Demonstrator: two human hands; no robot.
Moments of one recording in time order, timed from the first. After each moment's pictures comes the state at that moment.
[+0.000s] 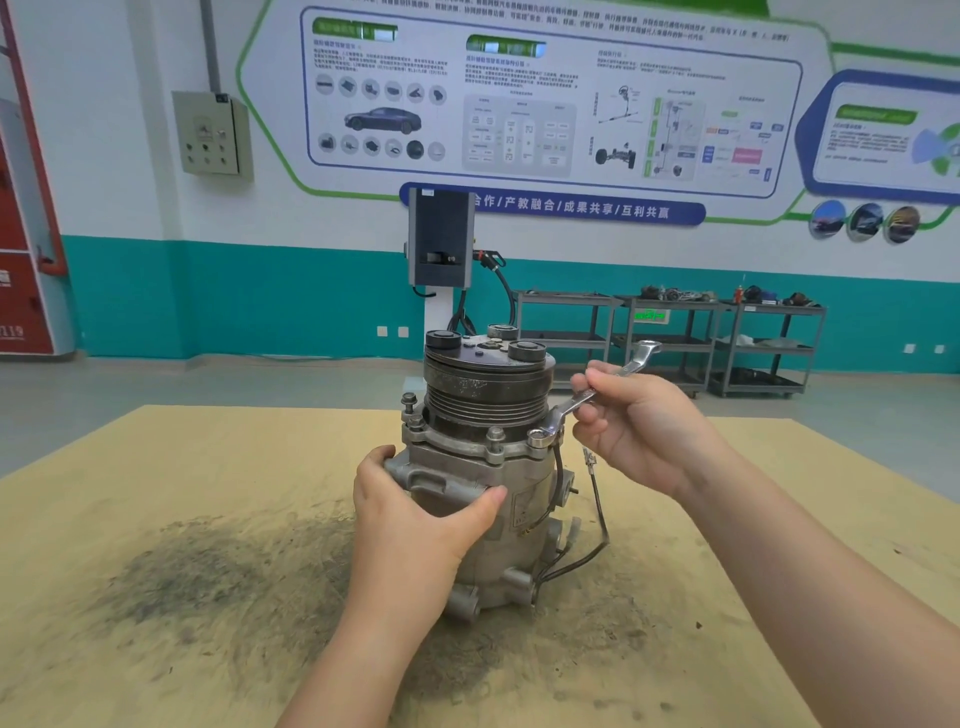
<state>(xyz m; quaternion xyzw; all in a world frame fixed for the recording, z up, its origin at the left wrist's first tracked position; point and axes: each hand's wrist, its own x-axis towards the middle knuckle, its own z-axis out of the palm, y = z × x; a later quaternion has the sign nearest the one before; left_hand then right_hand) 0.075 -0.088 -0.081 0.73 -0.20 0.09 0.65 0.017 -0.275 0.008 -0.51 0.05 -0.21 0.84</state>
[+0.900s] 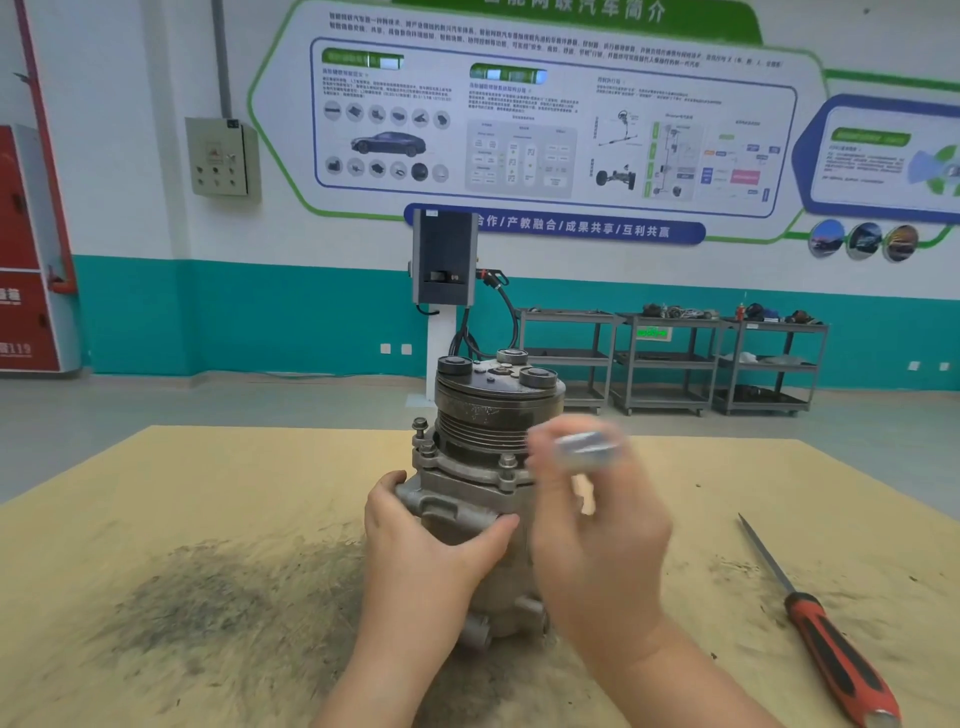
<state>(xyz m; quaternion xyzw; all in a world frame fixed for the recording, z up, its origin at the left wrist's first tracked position) 0.077 -0.092 -0.083 0.73 -0.18 0.08 0.65 0.004 -0.181 -0.035 -0.66 -0.14 -0.69 0.25</state>
